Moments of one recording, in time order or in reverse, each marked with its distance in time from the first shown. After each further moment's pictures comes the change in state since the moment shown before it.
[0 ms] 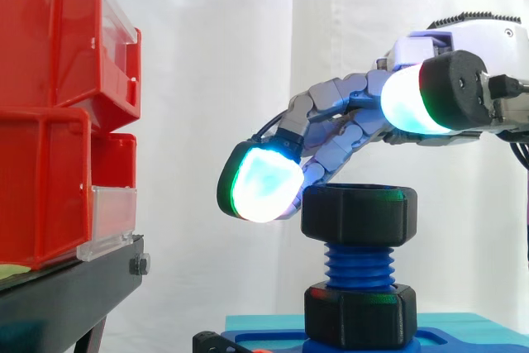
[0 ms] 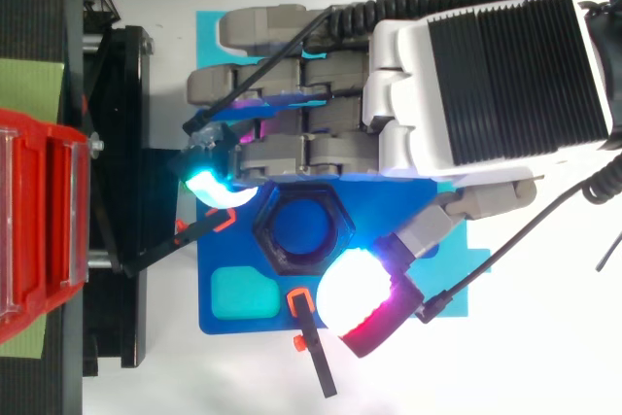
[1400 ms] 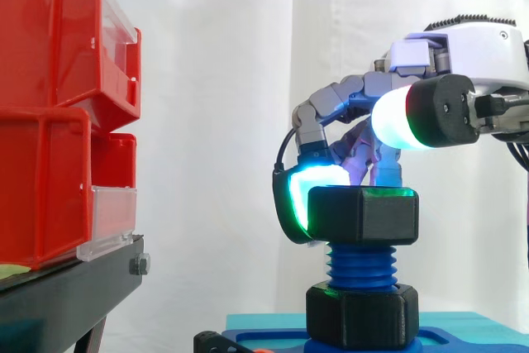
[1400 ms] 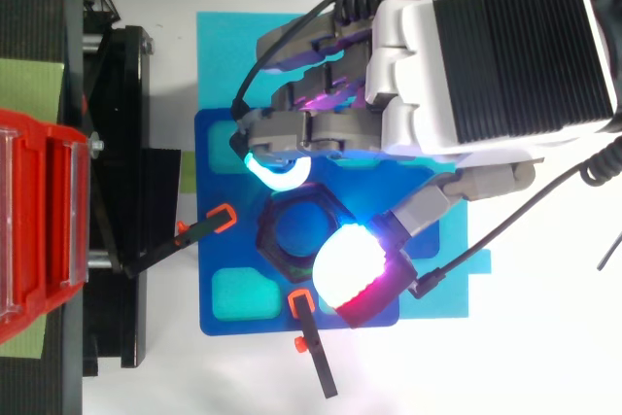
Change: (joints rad) arm -0.013 0.000 0.000 0.010 -0.007 0.000
